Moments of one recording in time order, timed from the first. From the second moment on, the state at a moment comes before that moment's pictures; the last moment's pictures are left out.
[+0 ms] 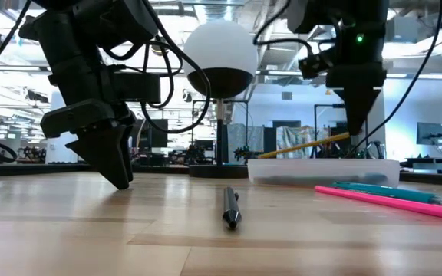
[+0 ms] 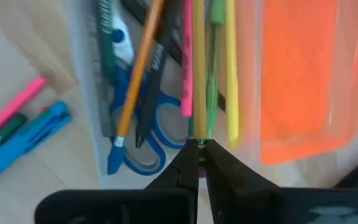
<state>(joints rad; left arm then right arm) -0.30 1.70 0.83 -0.38 -0.31 -0.46 0.17 1.66 1.17 -1.17 0.29 0.67</state>
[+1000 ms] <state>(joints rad) -0.30 1.70 0.83 -0.38 -0.33 -0.43 0.21 1.65 1.08 -1.16 0.29 0.92</state>
